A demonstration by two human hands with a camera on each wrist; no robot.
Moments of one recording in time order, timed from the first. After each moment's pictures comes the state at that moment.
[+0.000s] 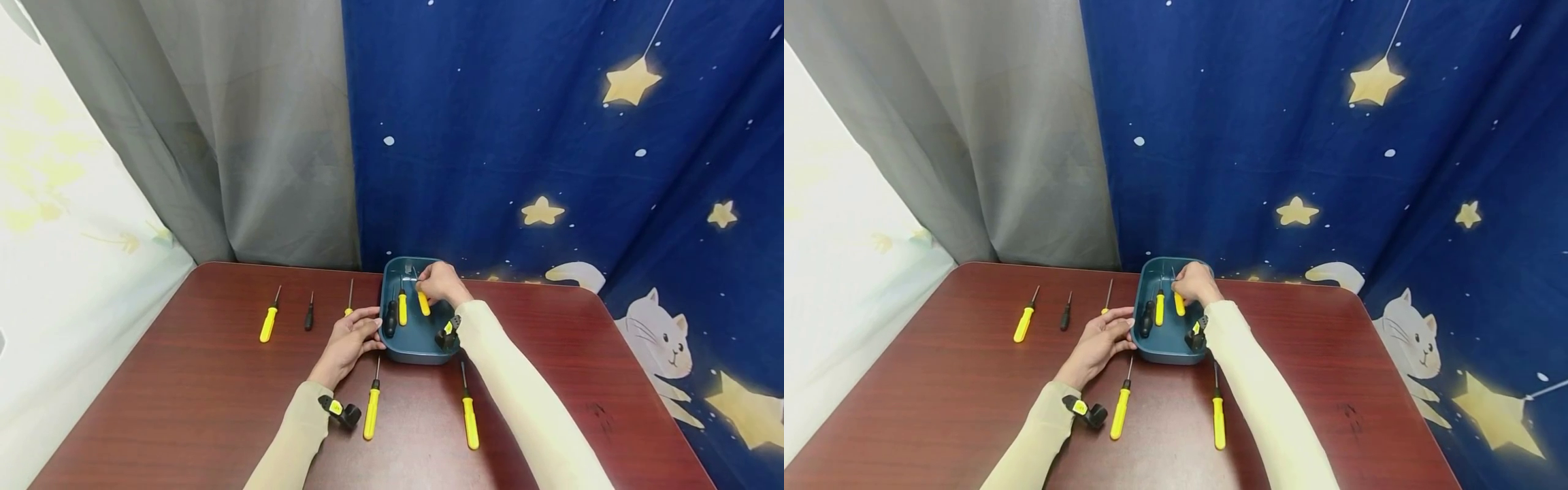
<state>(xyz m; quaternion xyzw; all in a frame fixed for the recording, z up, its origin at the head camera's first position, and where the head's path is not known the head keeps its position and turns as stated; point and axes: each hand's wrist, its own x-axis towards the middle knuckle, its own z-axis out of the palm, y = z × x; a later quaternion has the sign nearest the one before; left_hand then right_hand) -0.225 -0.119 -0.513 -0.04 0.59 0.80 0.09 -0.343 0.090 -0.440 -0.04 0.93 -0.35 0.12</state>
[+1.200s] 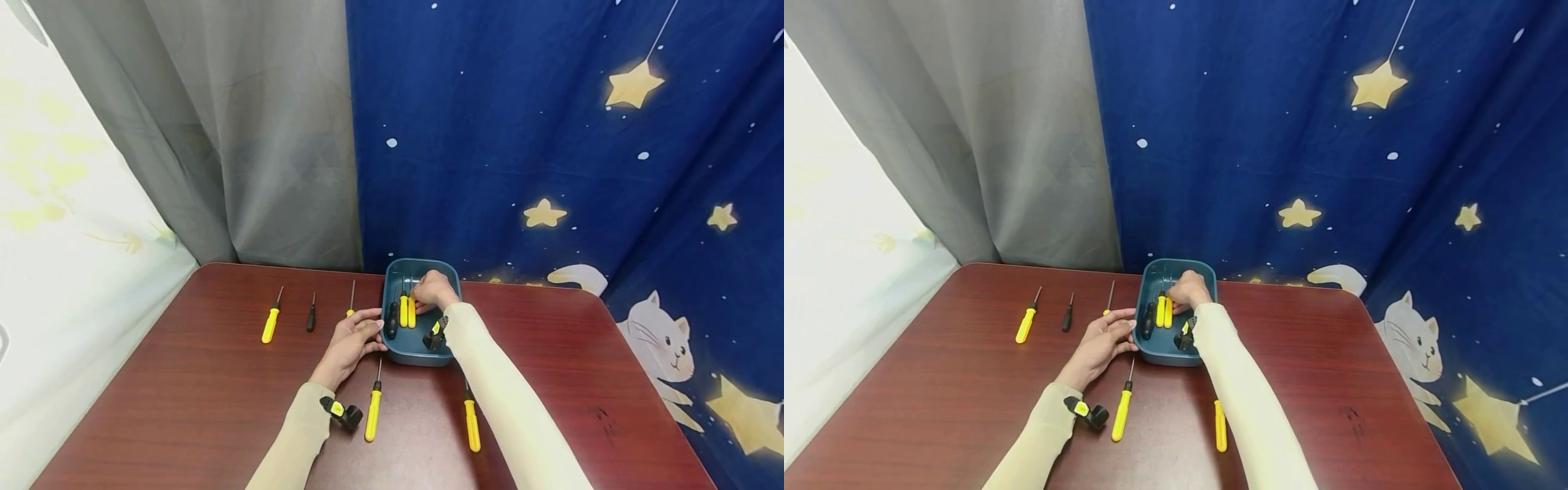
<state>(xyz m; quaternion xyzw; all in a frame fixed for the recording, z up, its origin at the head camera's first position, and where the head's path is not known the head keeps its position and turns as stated) -0.225 -0.121 -0.514 -0.03 0.60 0.79 0.09 -0.353 0.071 -0.464 0.04 0.91 -0.38 0.18</state>
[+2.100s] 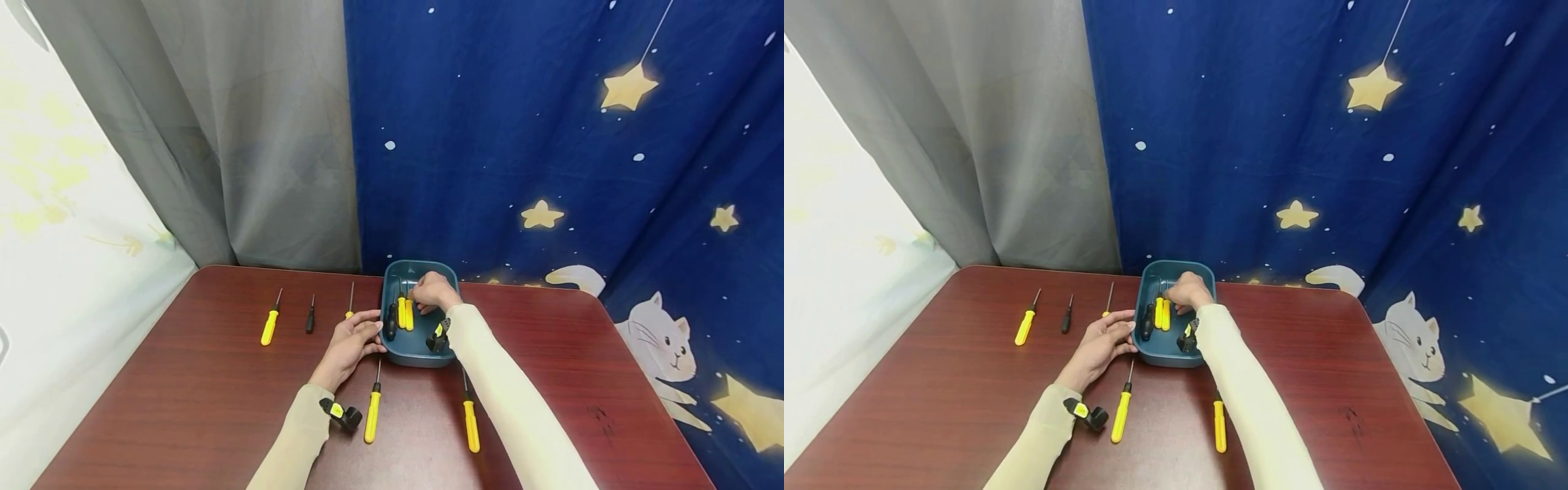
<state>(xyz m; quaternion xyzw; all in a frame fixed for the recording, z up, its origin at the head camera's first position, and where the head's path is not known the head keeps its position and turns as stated) -0.223 -0.119 -0.511 -0.04 0.60 0.80 0.09 -0.349 0.076 -0.459 0.00 0.92 -0.35 0.18</state>
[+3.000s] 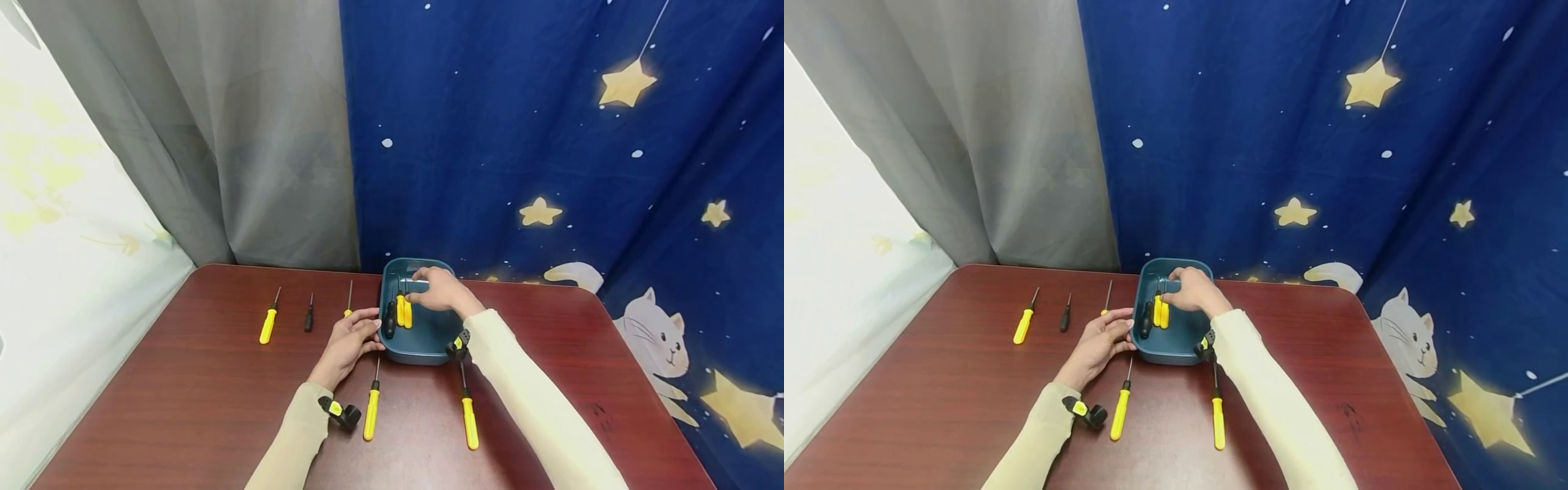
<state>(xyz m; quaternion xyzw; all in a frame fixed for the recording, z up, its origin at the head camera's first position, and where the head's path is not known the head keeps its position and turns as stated) -0.226 -0.119 -0.512 -0.04 0.60 0.79 0.09 -0.316 0.096 -0.425 -0.17 0.96 -0.21 0.09</state>
